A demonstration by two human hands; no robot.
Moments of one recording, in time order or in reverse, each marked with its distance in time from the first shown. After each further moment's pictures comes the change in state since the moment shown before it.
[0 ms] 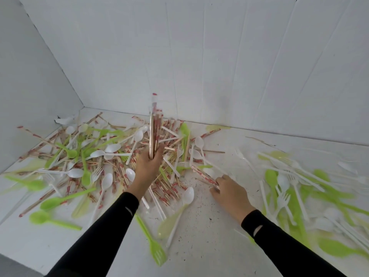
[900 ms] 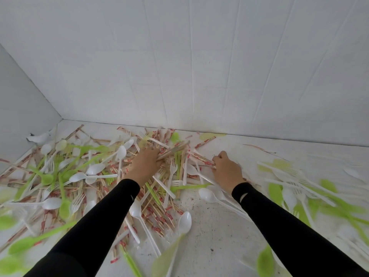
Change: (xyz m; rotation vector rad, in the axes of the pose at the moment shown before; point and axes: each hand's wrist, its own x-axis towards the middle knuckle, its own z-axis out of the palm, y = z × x) left_hand 0.115 -0.009 0.026 1.165 -0.328 0.273; right_hand 0.121 0.024 -0.015 -0.070 0.053 0.069
